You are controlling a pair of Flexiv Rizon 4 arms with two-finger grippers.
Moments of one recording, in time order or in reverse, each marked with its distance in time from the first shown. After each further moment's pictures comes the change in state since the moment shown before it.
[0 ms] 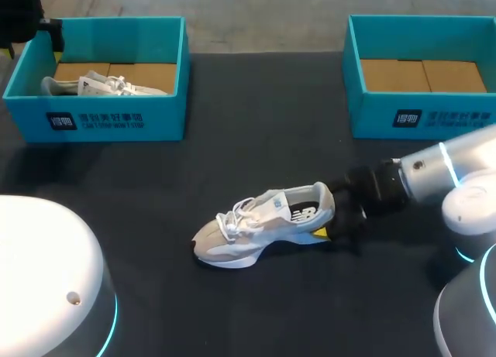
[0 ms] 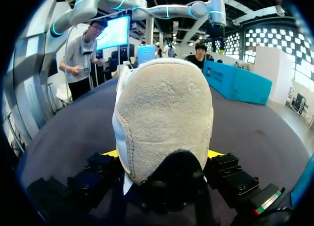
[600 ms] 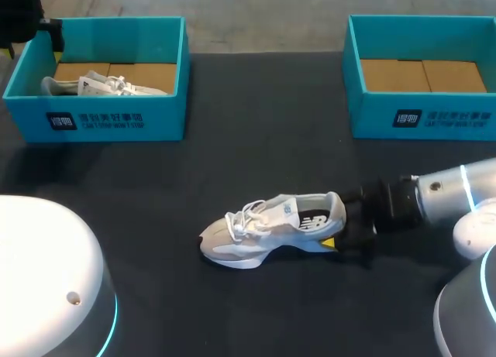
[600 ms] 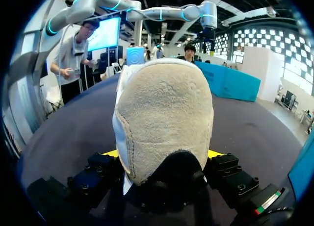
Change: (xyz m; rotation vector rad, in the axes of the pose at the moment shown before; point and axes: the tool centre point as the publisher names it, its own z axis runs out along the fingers) left arm 0.000 0.000 0.000 0.000 0.000 0.000; right arm 0.019 -0.010 -0.013 -0.013 -0.106 0.028
